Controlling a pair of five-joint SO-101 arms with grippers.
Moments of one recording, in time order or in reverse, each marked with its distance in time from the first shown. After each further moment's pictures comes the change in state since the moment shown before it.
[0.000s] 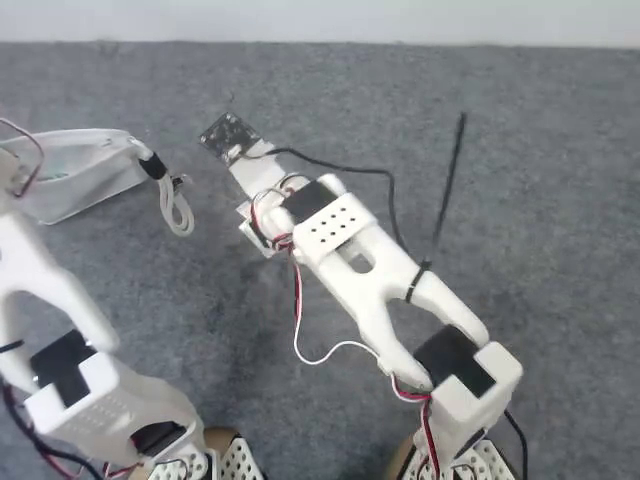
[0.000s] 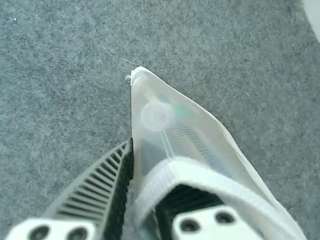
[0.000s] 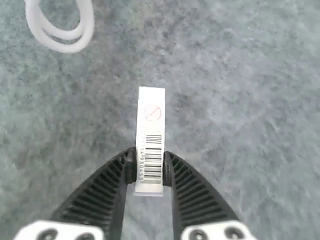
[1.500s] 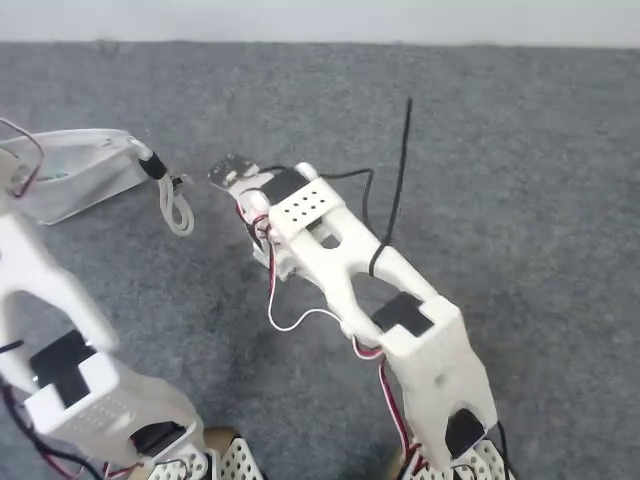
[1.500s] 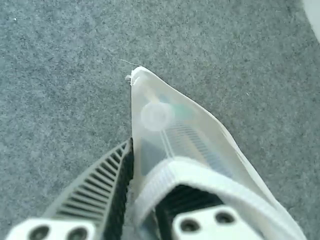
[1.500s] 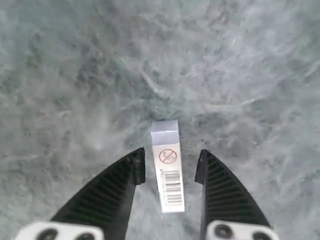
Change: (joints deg) left arm 0.0 0.0 0.0 0.0 0.0; right arm -0.2 24.0 -17.8 20.4 4.0
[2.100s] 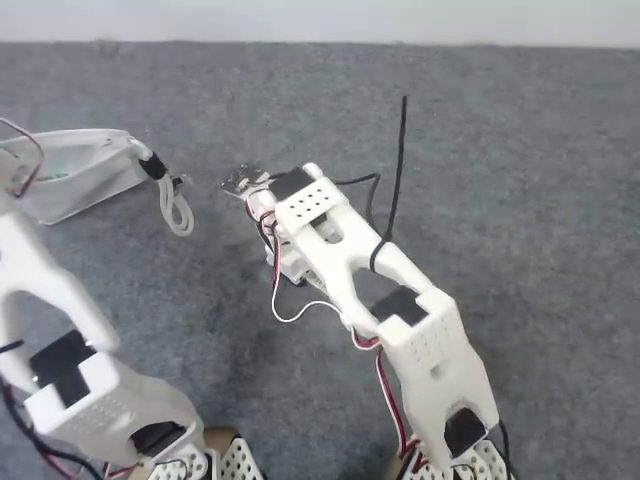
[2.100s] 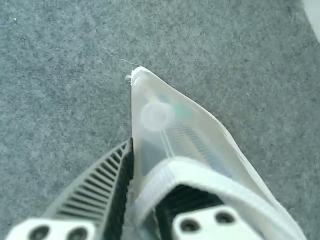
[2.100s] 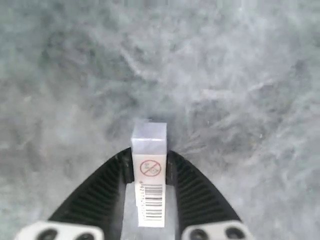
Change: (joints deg) left arm 0.0 0.0 0.0 0.0 0.0; right arm 1.8 2.0 -1.1 4.2 2.1
